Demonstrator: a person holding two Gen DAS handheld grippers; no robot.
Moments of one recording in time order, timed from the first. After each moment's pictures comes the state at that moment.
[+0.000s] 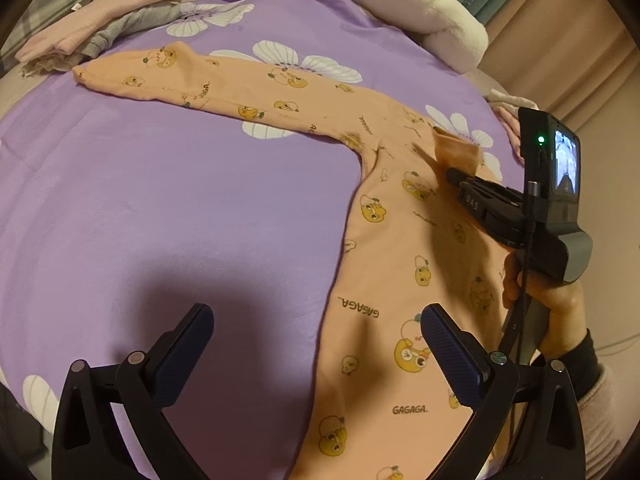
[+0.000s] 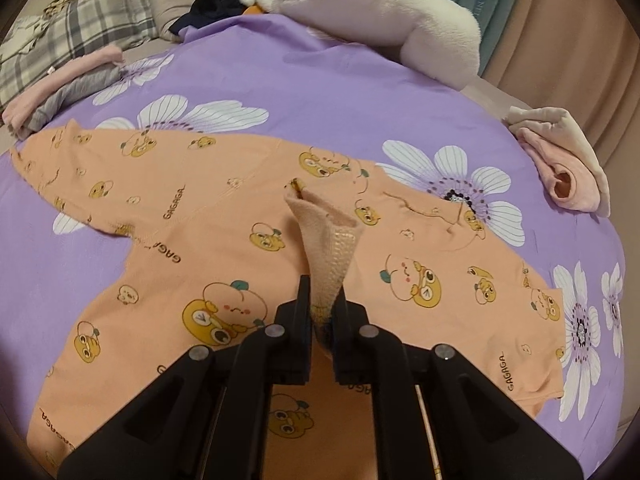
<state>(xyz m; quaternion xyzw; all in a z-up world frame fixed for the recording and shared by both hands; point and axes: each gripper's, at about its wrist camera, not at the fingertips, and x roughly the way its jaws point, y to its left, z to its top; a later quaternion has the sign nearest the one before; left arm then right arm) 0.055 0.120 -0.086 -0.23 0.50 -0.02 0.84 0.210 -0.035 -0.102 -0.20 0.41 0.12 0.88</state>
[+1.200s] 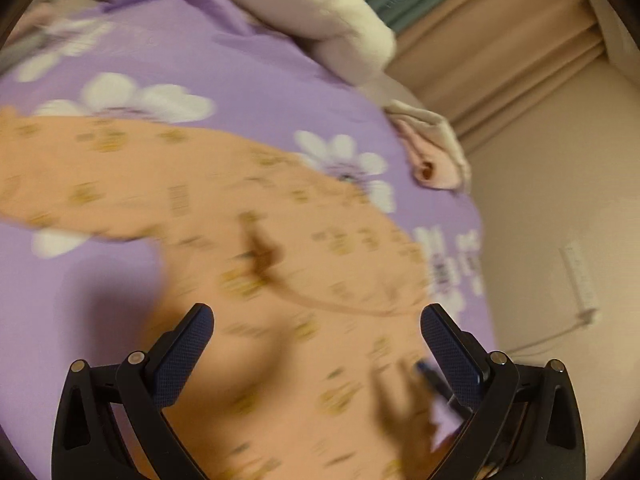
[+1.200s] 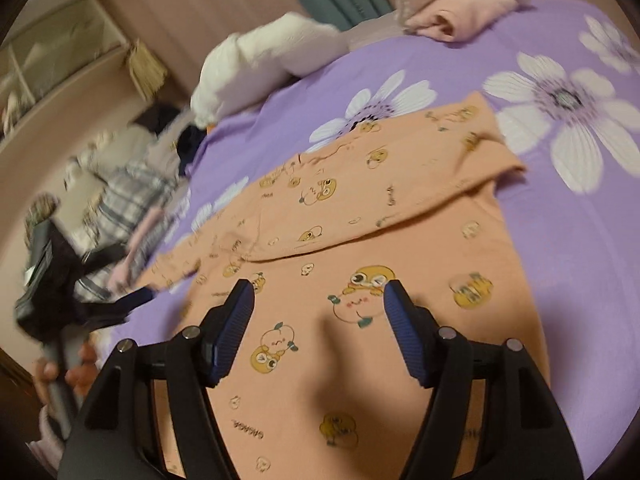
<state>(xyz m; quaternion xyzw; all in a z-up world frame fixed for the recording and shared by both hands) 0.175 0.055 -0.046 -0.30 0.45 -0.21 0.82 0.082 -0.225 -0.090 0.22 0.38 0.17 0.88</state>
